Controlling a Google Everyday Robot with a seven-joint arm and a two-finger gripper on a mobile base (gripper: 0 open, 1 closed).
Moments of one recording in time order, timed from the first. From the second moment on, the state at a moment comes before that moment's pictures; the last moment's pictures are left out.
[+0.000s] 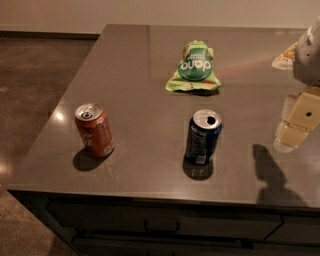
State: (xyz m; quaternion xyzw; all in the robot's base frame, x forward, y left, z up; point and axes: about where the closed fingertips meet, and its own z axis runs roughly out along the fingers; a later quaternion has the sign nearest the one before) arm 0.438 -0.216 0.977 -0.60 0.78 -0.04 0.16
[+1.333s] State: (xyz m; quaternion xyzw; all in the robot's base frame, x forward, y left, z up) arm 0.506 -0.209 0.989 -0.58 0.79 -0.01 0.20
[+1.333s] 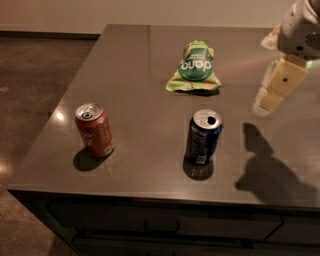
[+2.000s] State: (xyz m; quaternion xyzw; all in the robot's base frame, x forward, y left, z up) arm 0.579 -0.202 0.990 -0.52 0.82 0.03 0.23
